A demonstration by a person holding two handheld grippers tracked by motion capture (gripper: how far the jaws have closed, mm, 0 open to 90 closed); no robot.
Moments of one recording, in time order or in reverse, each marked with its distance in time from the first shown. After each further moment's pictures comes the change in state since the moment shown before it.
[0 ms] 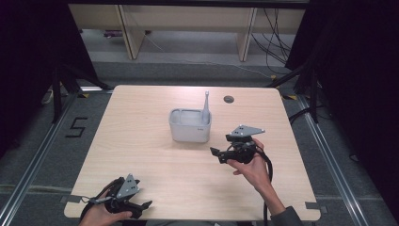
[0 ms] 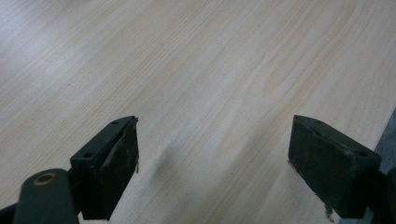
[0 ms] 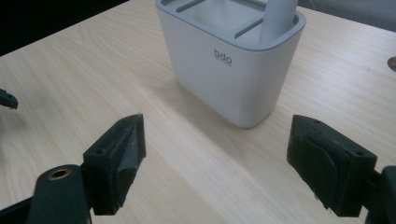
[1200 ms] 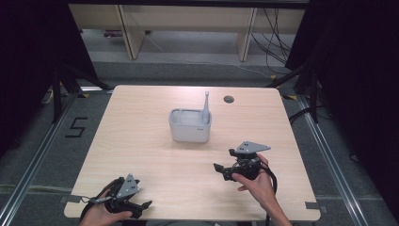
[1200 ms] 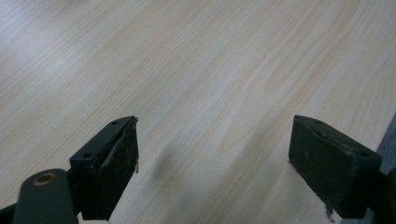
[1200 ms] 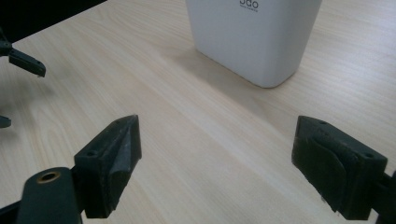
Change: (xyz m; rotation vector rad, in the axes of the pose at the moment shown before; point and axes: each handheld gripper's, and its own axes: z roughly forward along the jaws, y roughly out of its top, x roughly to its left) left arm -0.001 -0.001 0.001 0.001 0.004 -0.018; right arm 0.011 -0.042 -0.013 0.014 0.060 0.021
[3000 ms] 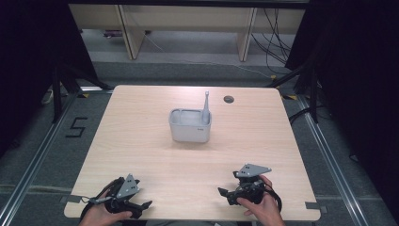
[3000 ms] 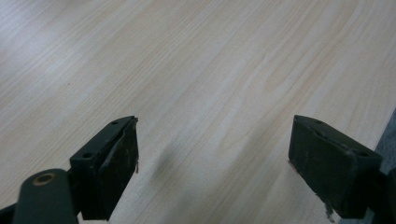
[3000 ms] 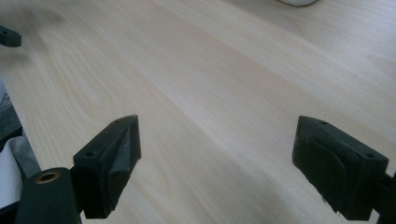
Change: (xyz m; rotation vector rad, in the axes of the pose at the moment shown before) left arm 0.001 0.001 0.000 -0.001 -0.004 0.018; right arm 0.024 -0.053 -0.013 0.125 0.005 -0.013
